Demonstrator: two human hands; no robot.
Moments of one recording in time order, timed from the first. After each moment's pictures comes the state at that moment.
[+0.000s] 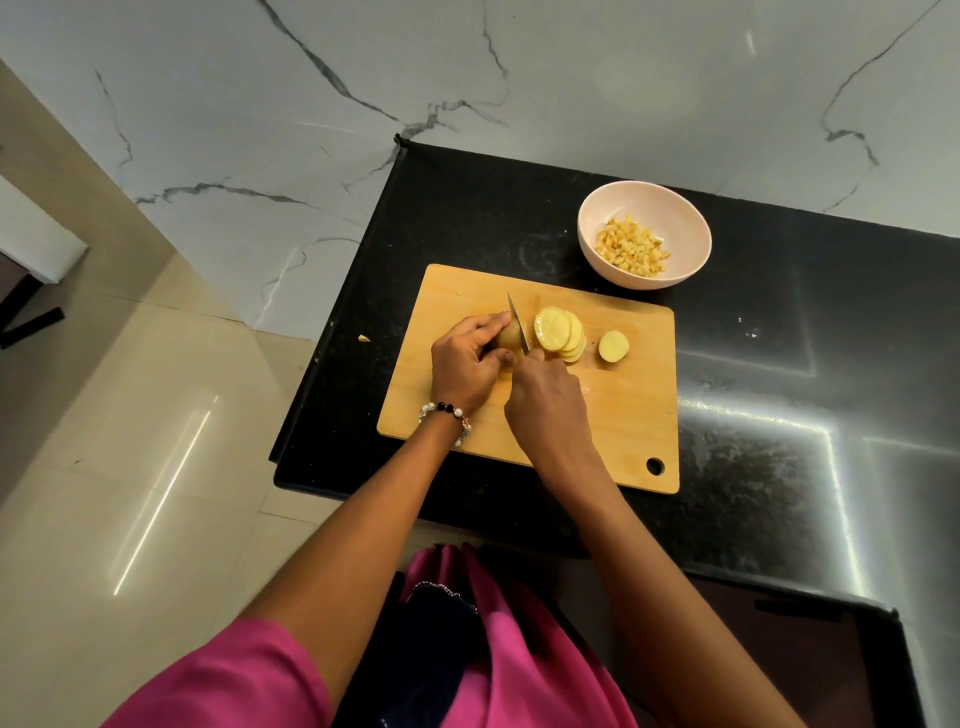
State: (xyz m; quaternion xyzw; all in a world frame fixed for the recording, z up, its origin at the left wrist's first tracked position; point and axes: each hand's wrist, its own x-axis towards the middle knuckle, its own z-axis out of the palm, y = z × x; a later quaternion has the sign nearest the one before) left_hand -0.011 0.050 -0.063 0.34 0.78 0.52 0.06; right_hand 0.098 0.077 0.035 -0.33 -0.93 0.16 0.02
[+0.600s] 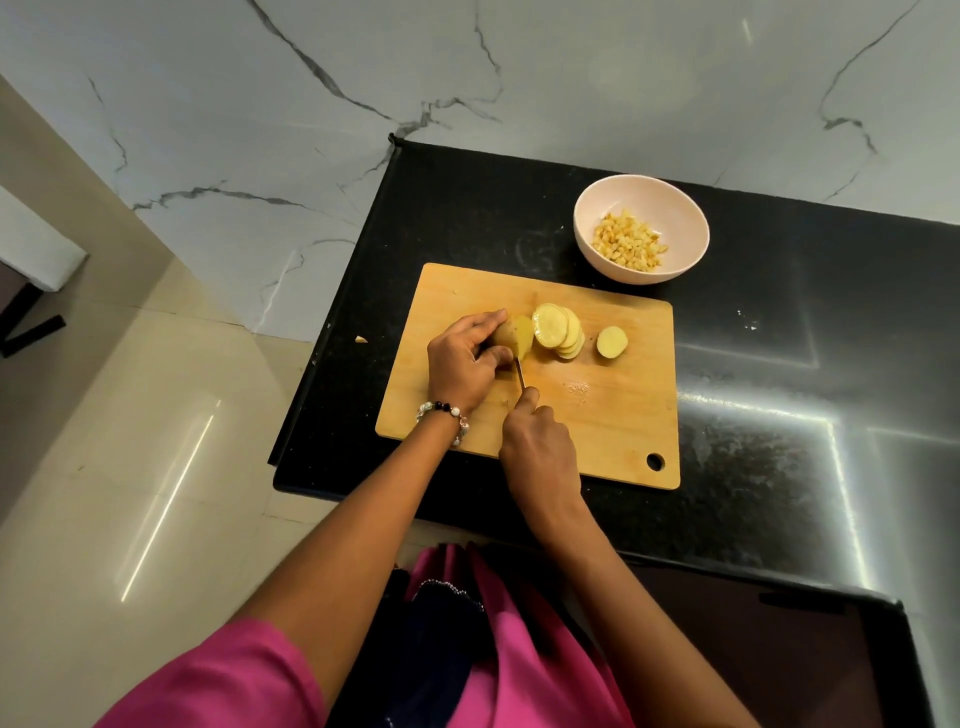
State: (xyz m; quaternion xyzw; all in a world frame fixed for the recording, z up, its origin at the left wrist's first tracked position) left_hand -0.011 0.050 -0.059 0.32 0.79 0.52 0.08; right_hand 0.120 0.055 -0.017 -0.36 -0.92 0.13 0.00
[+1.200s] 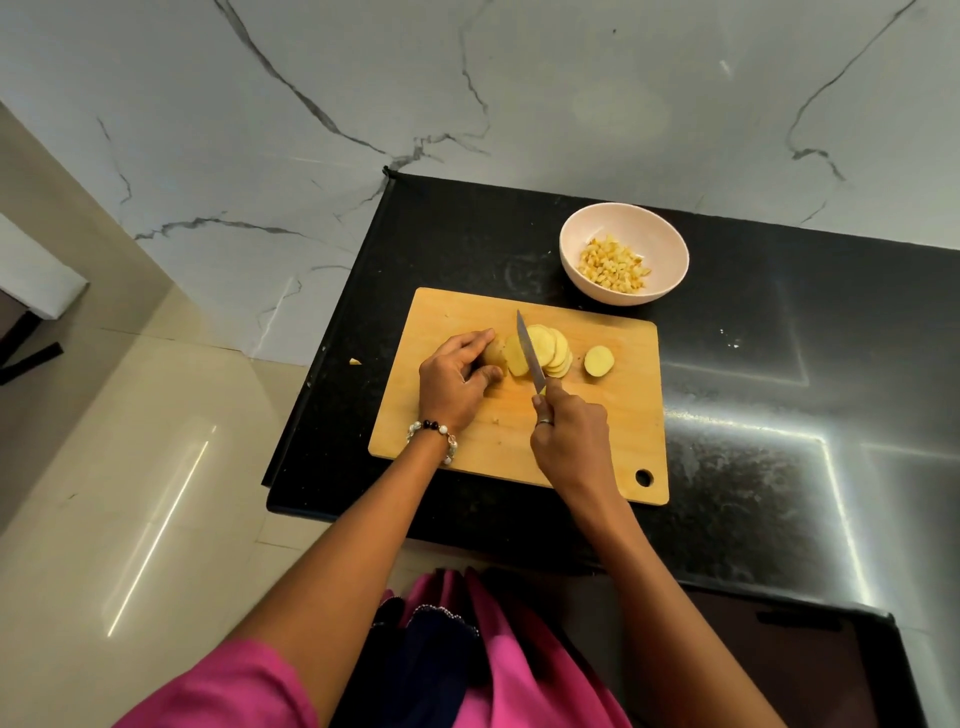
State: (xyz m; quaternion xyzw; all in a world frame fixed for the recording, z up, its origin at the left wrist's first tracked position) left_hand -0.012 0.049 -0.059 0.33 0.79 0.51 0.09; right_hand 0.132 0.096 0.008 -0.37 -0.87 0.29 0.13
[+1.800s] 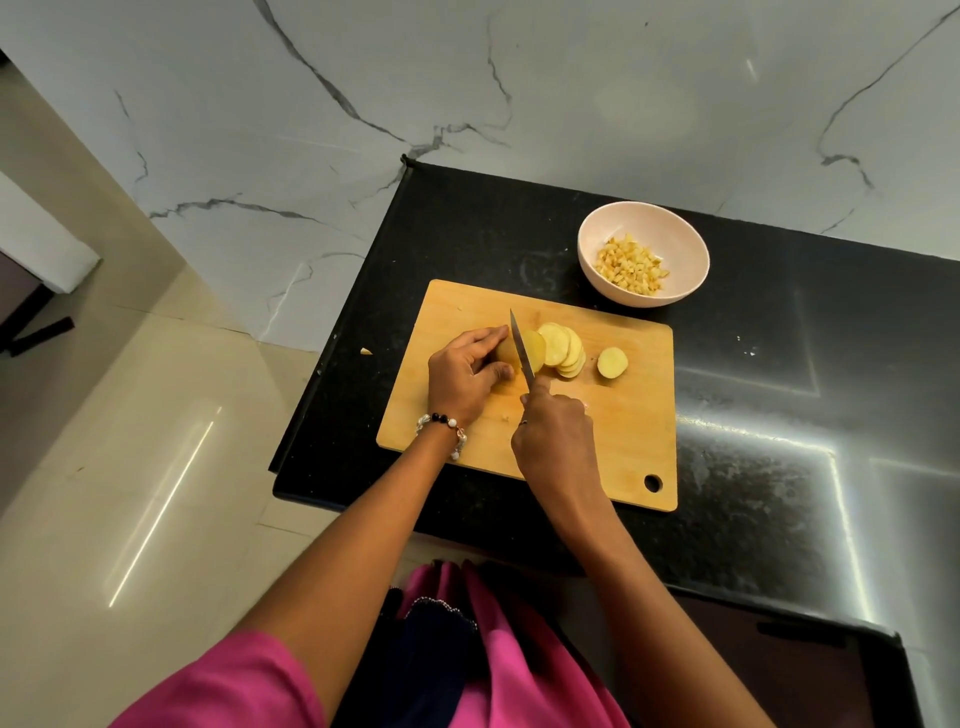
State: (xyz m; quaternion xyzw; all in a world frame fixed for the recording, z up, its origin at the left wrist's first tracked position) left_hand -0.013 0.048 -0.058 0.31 0.78 0.53 0.10; right_hand 0.113 0.078 0.008 -0.37 -0.91 0.19 0.03
